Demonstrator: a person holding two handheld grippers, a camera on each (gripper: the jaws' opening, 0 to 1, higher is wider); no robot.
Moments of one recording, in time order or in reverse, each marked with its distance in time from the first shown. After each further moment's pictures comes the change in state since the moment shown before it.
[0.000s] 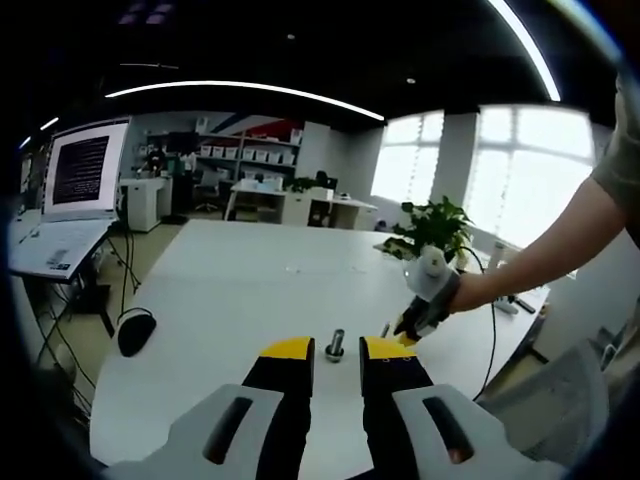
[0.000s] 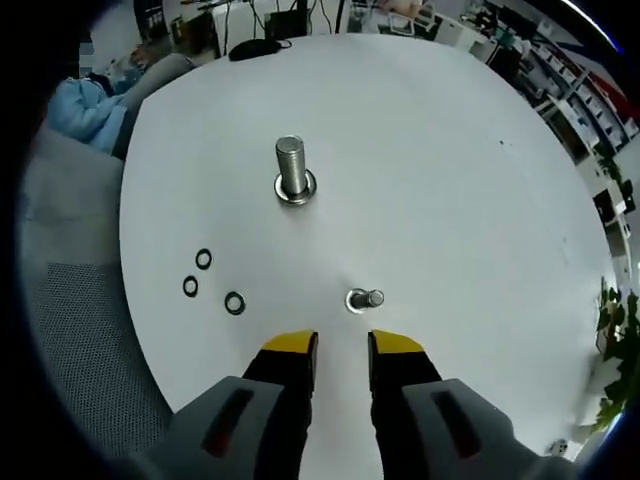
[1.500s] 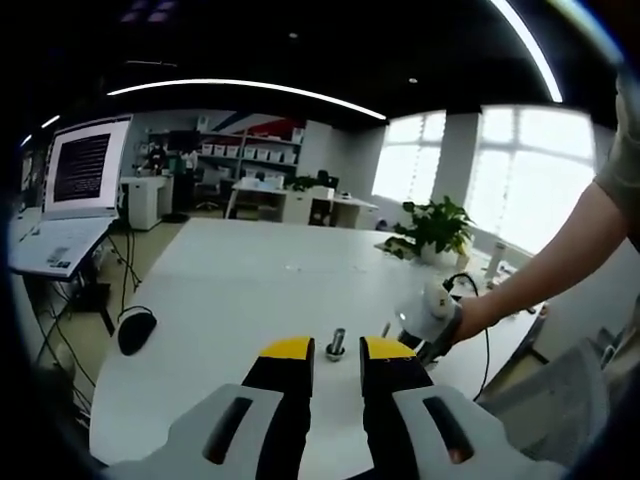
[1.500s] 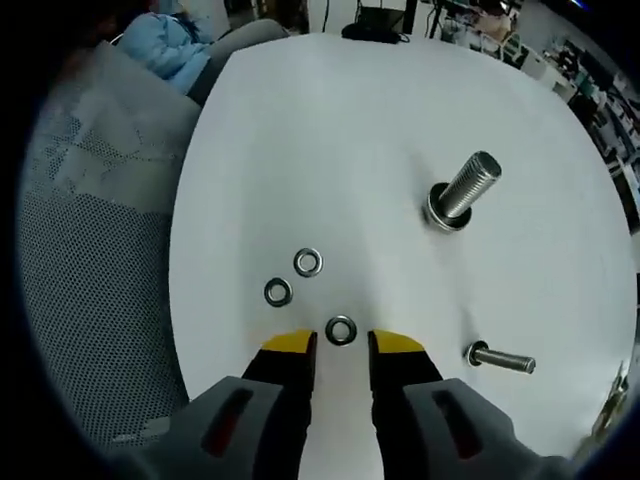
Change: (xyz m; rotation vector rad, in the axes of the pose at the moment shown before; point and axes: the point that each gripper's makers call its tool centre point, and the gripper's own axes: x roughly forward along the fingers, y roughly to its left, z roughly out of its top) left arm 0.001 -0.001 -0.002 0.009 0.011 -0.001; right arm 0.024 0.079 0.011 -0.327 0.000 0.187
